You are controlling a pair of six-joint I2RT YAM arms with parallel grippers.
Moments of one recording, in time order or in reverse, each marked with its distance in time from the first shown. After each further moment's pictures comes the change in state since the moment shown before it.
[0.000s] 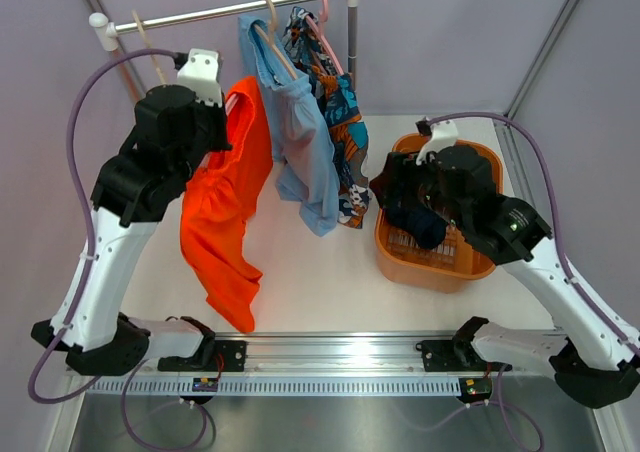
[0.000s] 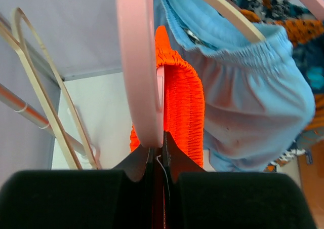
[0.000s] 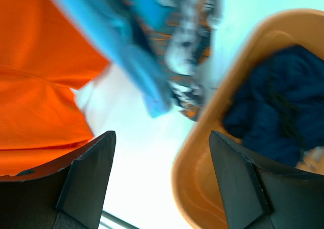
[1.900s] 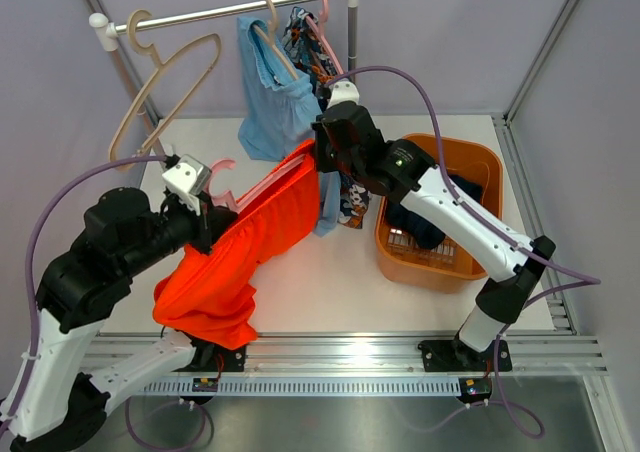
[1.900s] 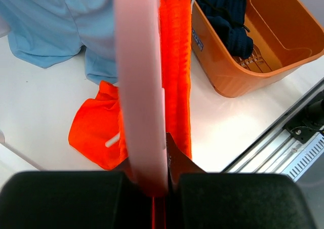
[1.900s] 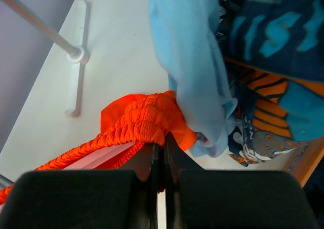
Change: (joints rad) left arm -0.129 -0.552 -0.492 -0.127 0.449 -0.044; right arm 0.237 0.640 0.562 -0.005 0.163 0.050
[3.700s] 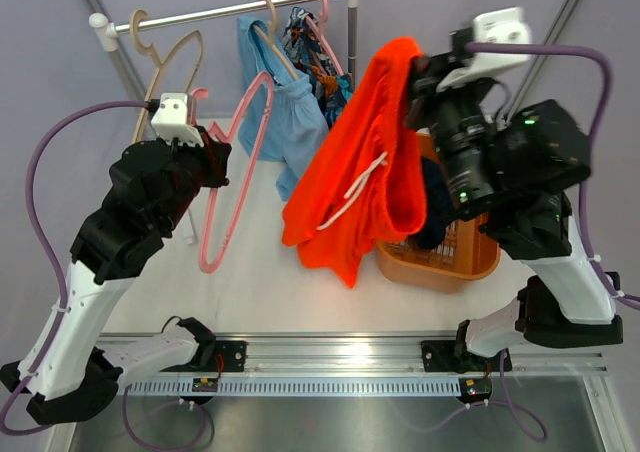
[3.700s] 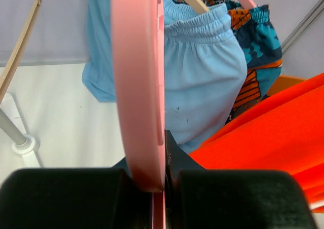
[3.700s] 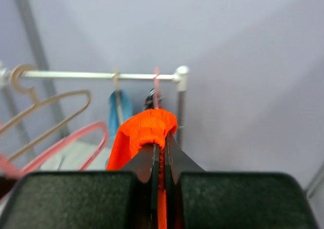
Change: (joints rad) left arm -0.001 0.210 0.103 0.285 -0.433 -0.169; right arm 0.358 -0.233 0.352 0.331 0.568 -0.816
